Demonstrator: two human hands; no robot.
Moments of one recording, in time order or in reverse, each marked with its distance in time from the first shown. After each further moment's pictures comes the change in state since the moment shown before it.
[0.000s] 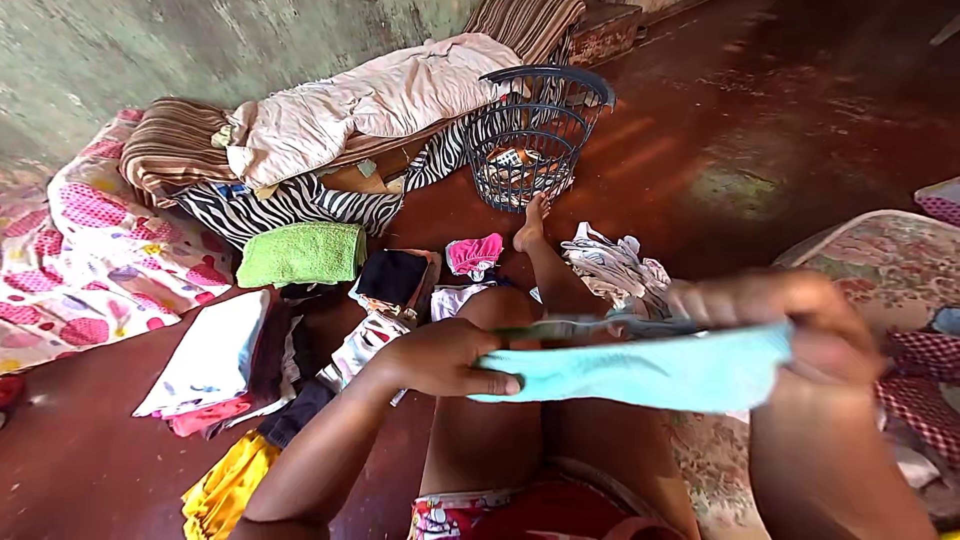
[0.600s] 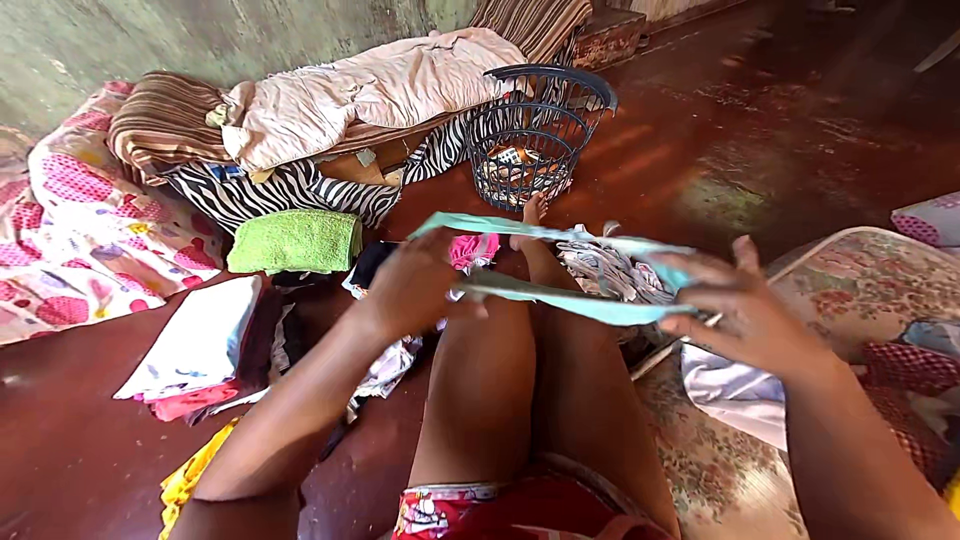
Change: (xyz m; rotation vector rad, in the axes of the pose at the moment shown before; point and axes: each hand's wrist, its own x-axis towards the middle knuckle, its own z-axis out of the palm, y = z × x) left_hand 0.006 0.010 -0.029 0.641 0.315 -0.388; right_hand -0.031 0.007 -0.034 -1.160 -0.075 0.283
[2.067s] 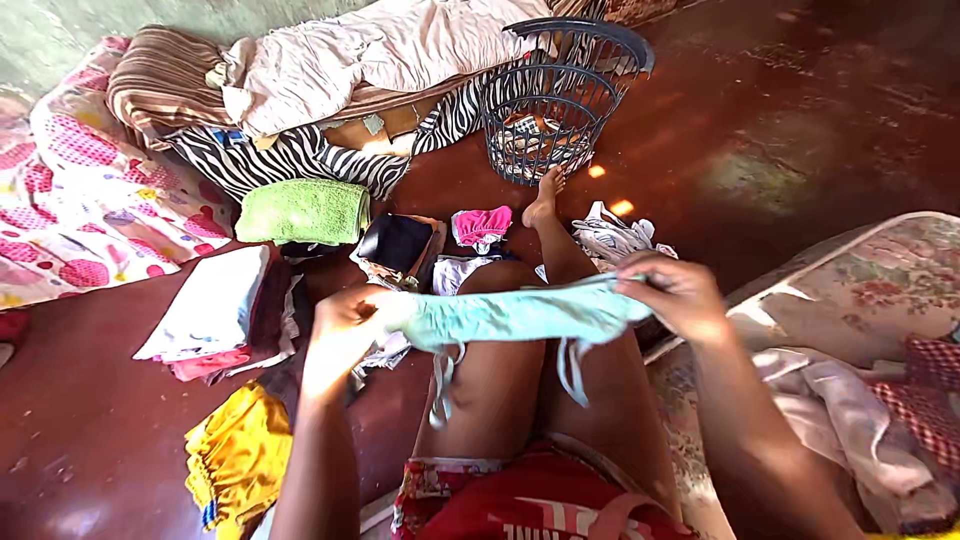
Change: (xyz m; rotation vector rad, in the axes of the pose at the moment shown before) left_hand -0.102 -0.039 0.075 -0.593 0.485 -0.531; right_hand 0.017 0.006 0.089 0.752 0.184 0.265
